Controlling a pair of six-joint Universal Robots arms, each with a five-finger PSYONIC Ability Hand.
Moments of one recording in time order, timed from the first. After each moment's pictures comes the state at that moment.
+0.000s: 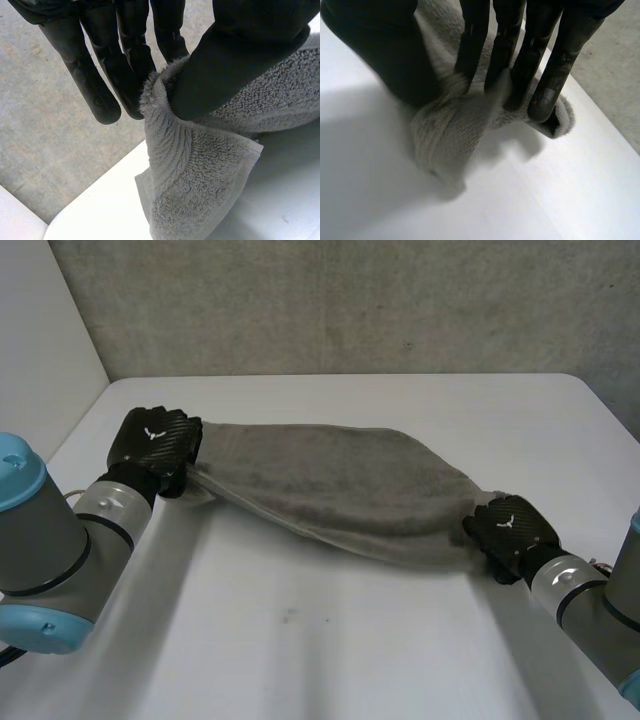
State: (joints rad) left arm 4.39 -1.85 -1.73 3.54 -1.48 3.51; right arm 1.73 -1.18 1.91 -0.35 1.26 2.46; left_hand 1.17 1.22 1.21 1.22 1.02; right_hand 0.87 1.02 1.01 1.01 0.80
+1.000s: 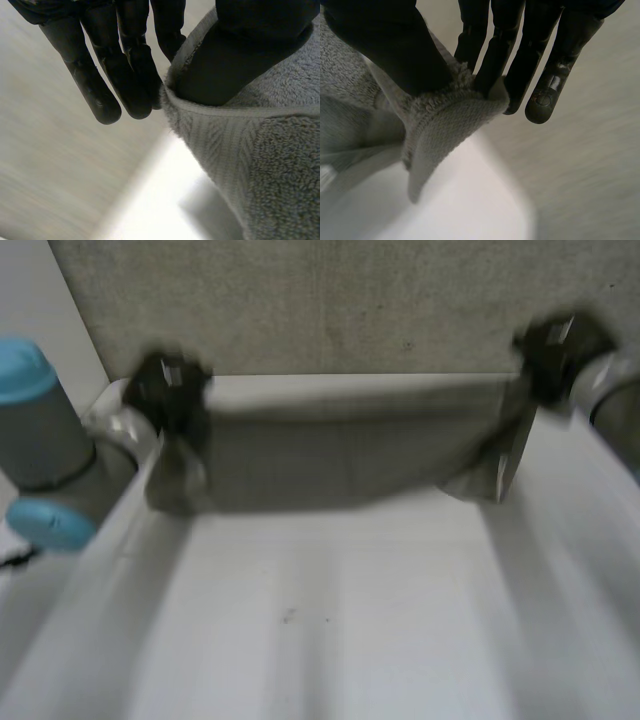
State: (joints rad) left arm 4.41 -2.06 -1.24 3.36 -1.38 3.75; right arm 1.79 -1.10 1.02 0.11 1.47 2.52; left_hand 1.18 1.22 1.22 1.22 1.03; right_hand 0.97 1.18 1.18 1.19 0.97
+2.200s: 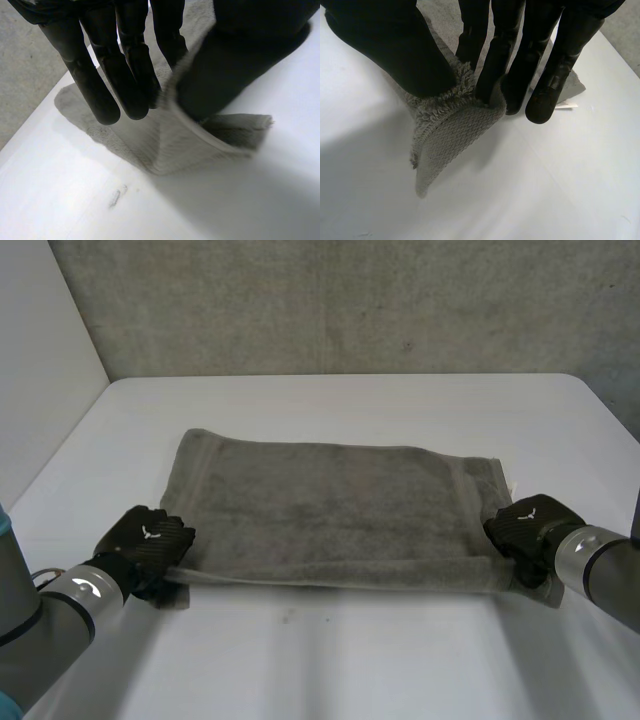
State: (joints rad) left arm 4.54 -1.78 -2.00 3.33 -1.30 3.84; right arm 1.78 -1.25 1.66 0.22 1.42 2.43; left_hand 1.09 1.10 1.10 1.10 0.92; right_hand 0.96 1.18 1.18 1.19 0.98
